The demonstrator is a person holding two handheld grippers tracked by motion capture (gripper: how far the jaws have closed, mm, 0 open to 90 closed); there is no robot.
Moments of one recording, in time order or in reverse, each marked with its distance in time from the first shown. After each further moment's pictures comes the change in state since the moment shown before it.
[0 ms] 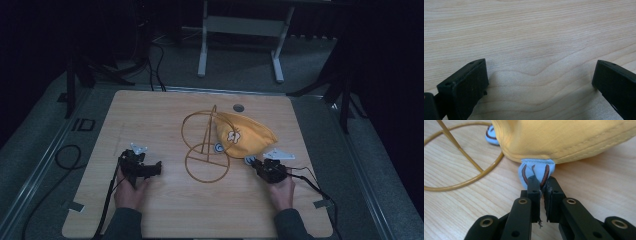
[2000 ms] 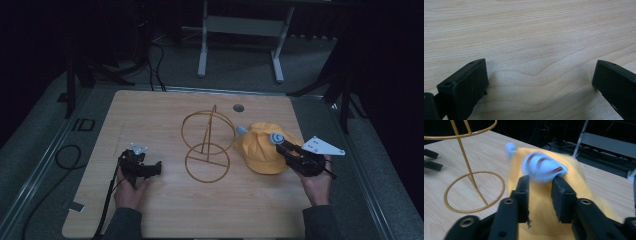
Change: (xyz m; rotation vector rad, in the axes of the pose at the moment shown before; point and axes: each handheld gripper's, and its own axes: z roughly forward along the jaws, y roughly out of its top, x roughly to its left) left arm 0.000 0.000 0.000 -0.002 0.000 -0.003; right arm -0.034 0.048 -0.111 -0.264 0.005 -0.139
